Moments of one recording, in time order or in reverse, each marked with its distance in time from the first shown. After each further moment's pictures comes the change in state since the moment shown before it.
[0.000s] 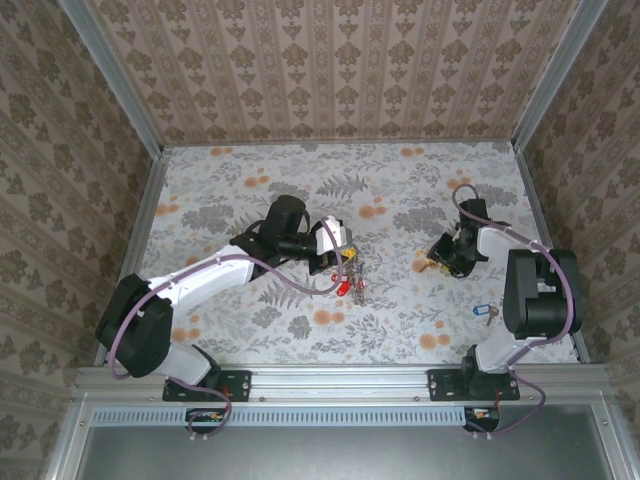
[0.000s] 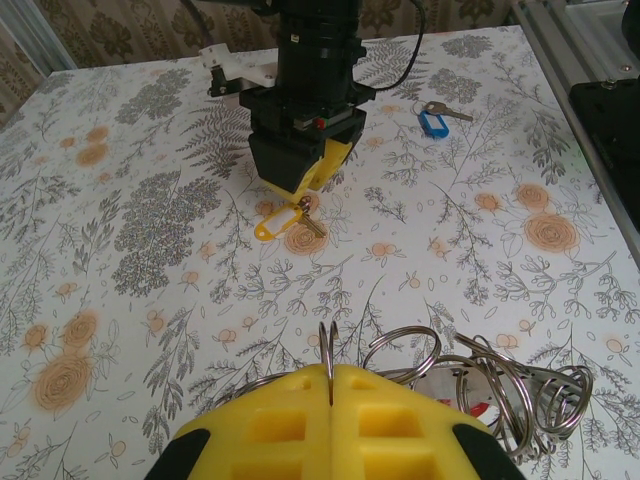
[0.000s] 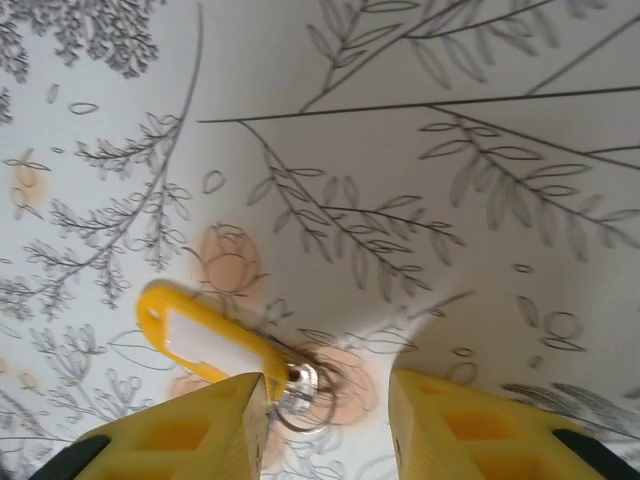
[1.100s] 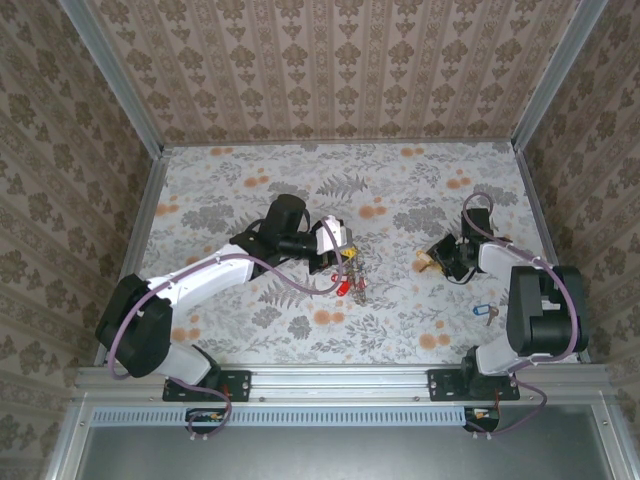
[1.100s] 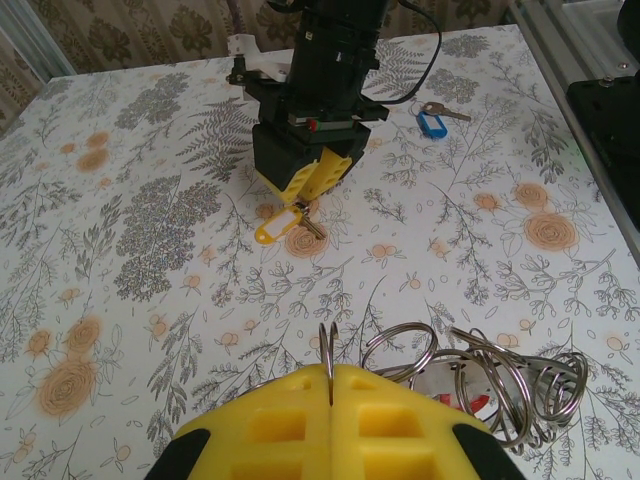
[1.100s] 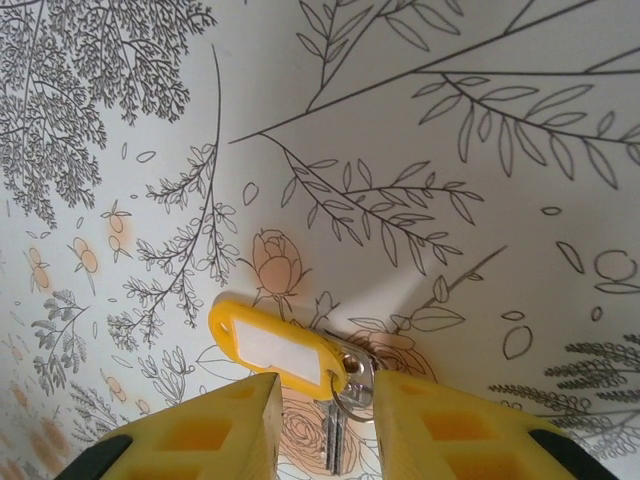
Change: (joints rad) left arm 0.000 0.000 0.011 -0.015 0.004 0.015; right arm 0.000 -0.105 -0.143 0.207 -0.045 0.283
